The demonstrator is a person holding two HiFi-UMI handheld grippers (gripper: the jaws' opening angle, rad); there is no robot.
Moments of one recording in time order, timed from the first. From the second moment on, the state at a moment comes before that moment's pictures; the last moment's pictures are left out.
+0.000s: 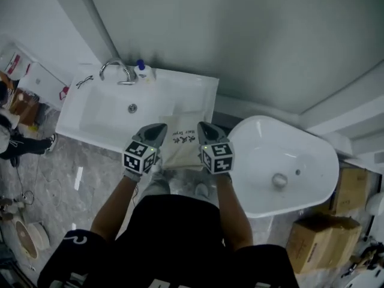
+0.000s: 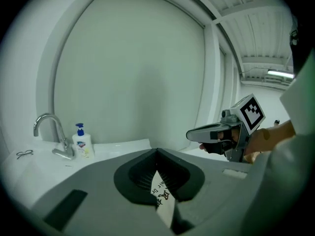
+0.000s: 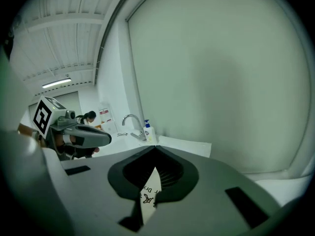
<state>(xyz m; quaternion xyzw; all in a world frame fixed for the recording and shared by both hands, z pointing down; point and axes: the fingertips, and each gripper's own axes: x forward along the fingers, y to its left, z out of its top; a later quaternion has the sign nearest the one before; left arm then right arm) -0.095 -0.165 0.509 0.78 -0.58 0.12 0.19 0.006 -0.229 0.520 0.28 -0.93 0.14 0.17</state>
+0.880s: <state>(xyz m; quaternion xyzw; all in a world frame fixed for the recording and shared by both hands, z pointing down) -0.078 -0.202 0.541 0.93 -0.29 0.16 0.15 0.043 -0.203 0.539 0.56 -0.80 0.18 0.12</state>
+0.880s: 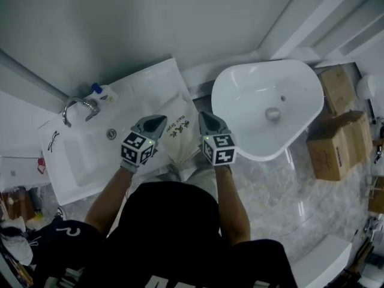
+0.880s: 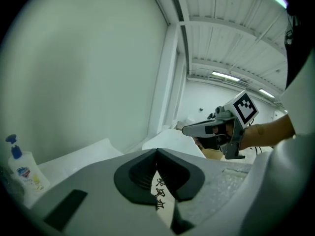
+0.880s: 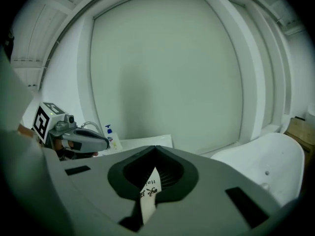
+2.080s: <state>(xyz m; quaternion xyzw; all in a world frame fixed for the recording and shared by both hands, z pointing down) 0.028 -0.069 0.677 0.95 -0.07 0.29 0.13 0.121 -0.048 0.645 0.66 -0.69 0.28 0.12</state>
